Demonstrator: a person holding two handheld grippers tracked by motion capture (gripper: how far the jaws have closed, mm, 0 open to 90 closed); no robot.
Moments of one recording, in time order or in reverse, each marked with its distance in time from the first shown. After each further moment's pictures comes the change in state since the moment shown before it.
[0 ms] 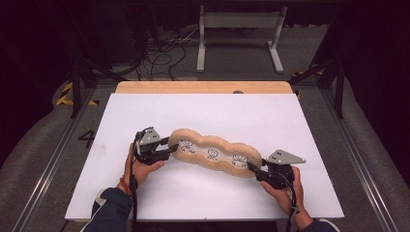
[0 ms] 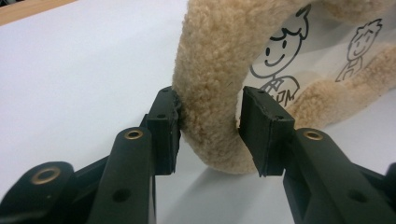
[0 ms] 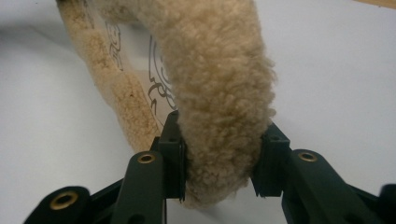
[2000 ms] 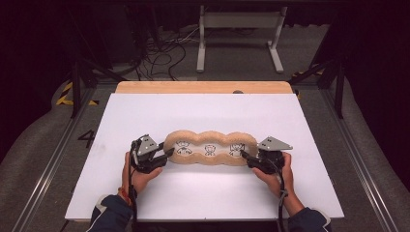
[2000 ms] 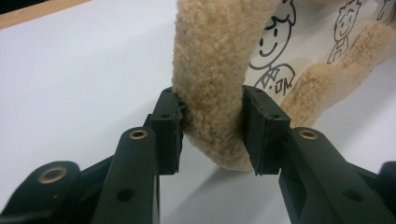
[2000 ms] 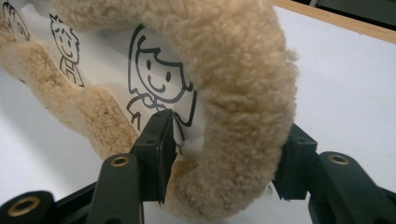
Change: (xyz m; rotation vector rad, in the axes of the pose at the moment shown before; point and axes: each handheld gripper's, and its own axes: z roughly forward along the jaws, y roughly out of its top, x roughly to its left) left arm -0.018 -0.014 -0.013 -0.008 0.117 -0.014; right arm -0.013 0.020 0.038 -0.013 -0.070 -0.057
